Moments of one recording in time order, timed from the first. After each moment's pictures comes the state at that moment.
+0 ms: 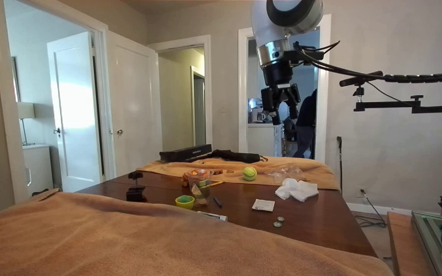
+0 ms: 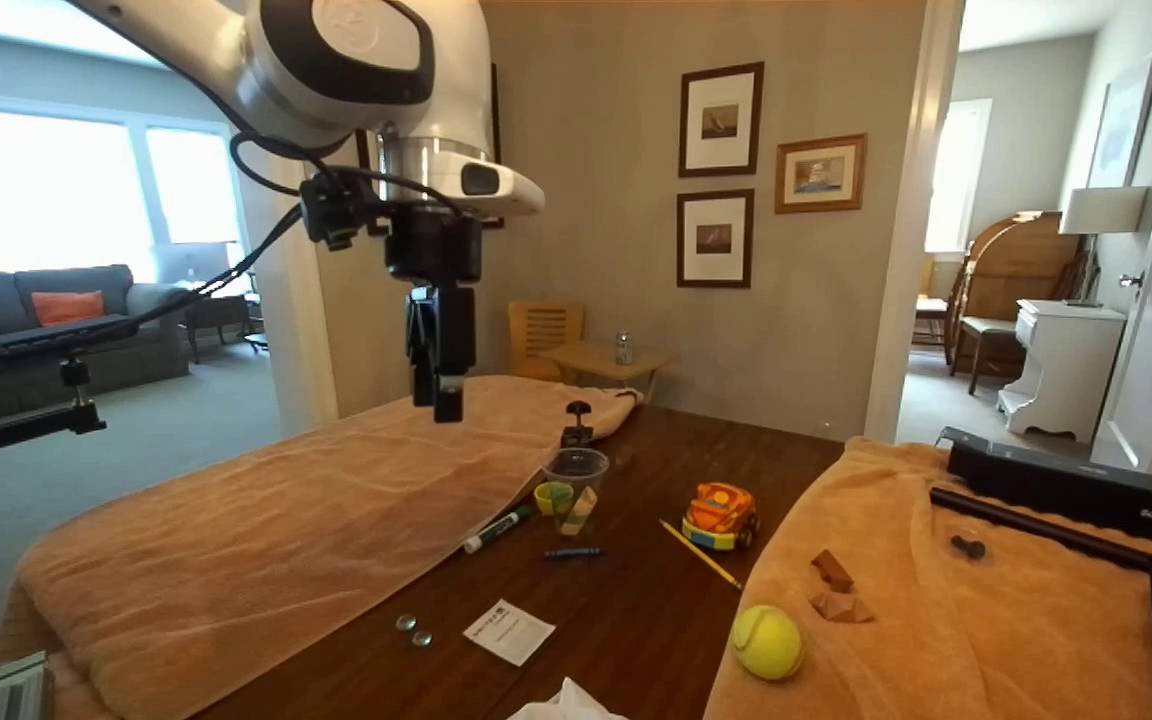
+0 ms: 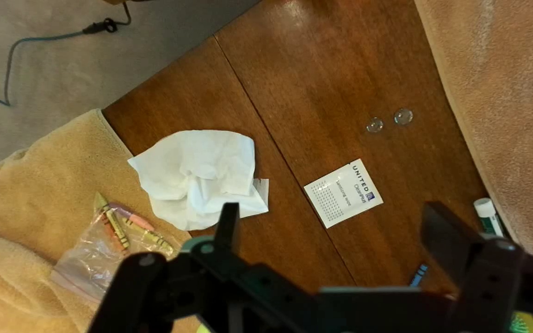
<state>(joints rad) -0.12 -0.34 0.07 -2.41 -0.15 1.93 0.28</state>
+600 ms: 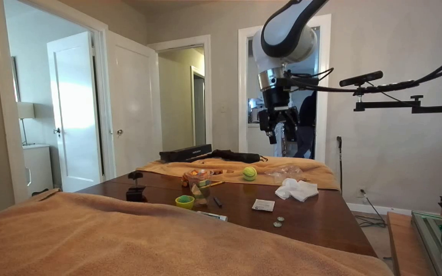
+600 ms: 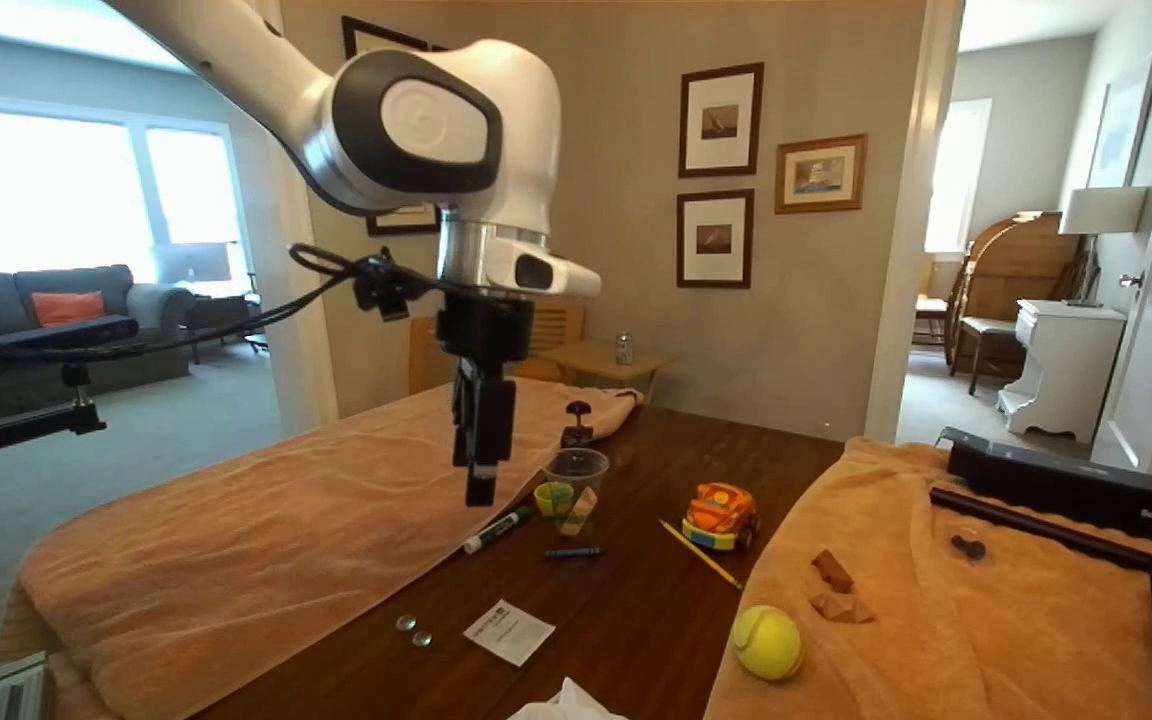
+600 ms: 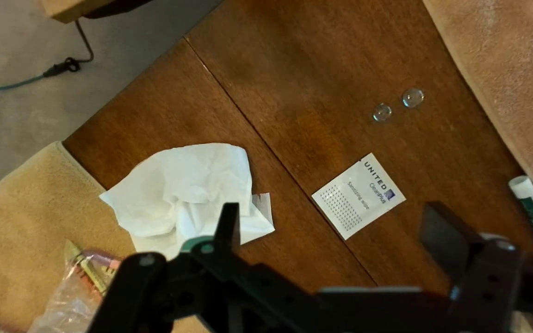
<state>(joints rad) -0.13 -0.17 -0.04 -2.41 -0.08 2.05 0.30</state>
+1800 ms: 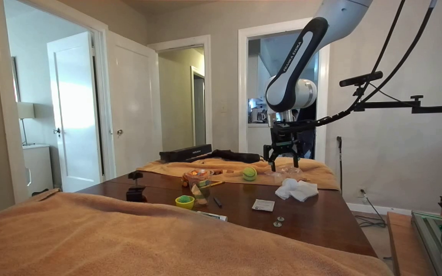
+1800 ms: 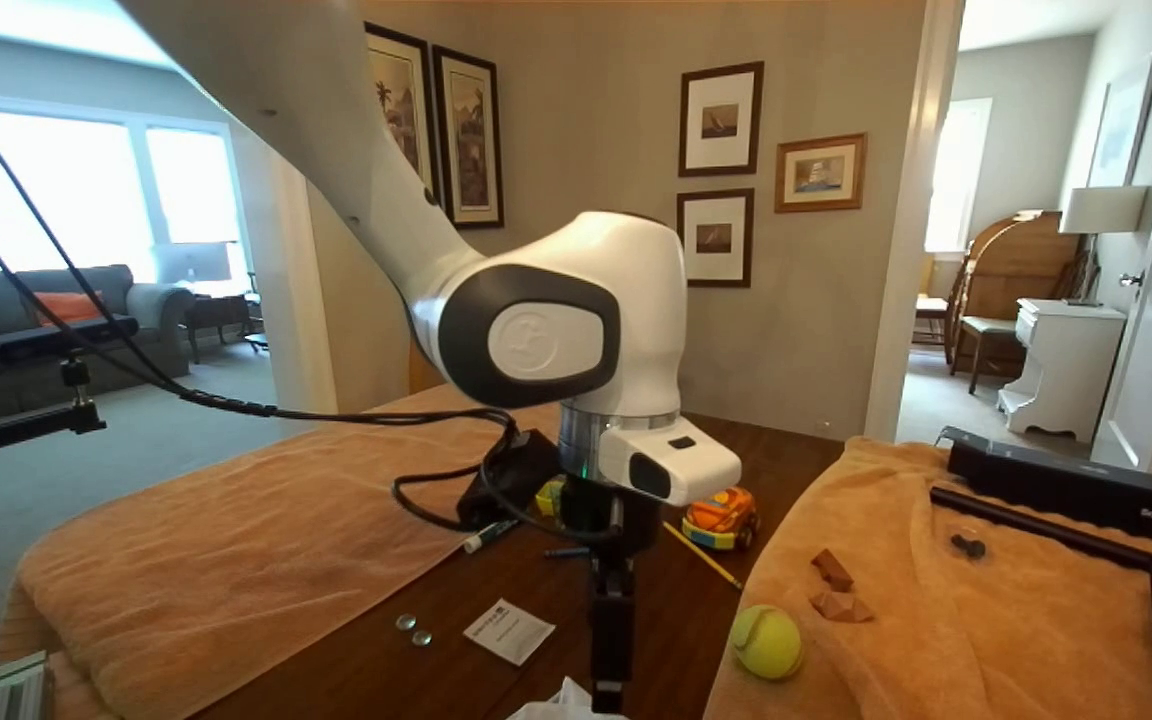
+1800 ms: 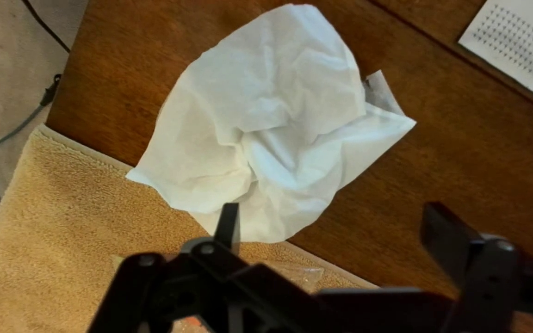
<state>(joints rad) -0.17 0.19 -0.24 -2.35 -0.10 2.47 0.46</state>
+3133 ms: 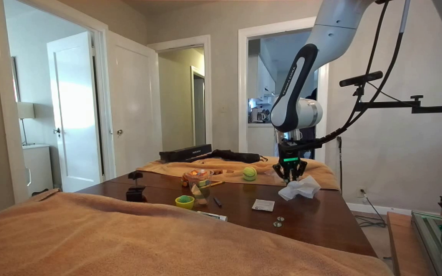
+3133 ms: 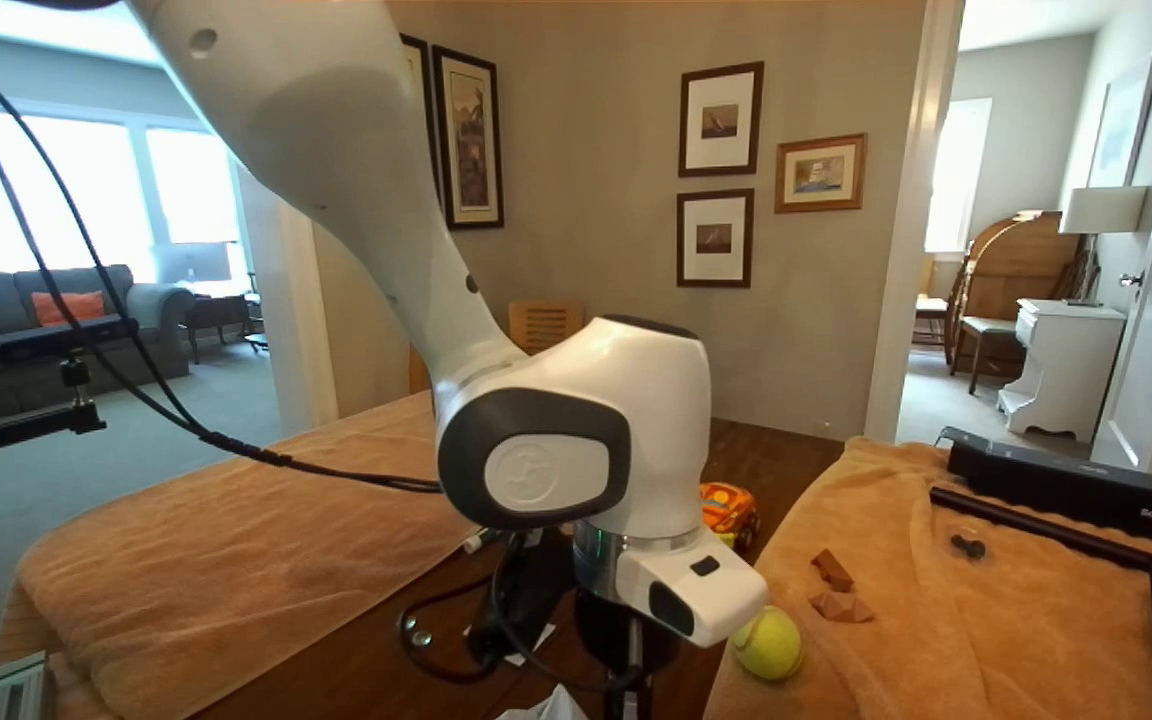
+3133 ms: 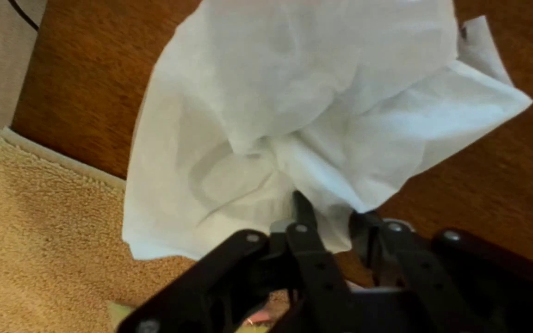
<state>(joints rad) -0.20 0.35 -0.27 -2.36 -0.01 2.64 0.34</state>
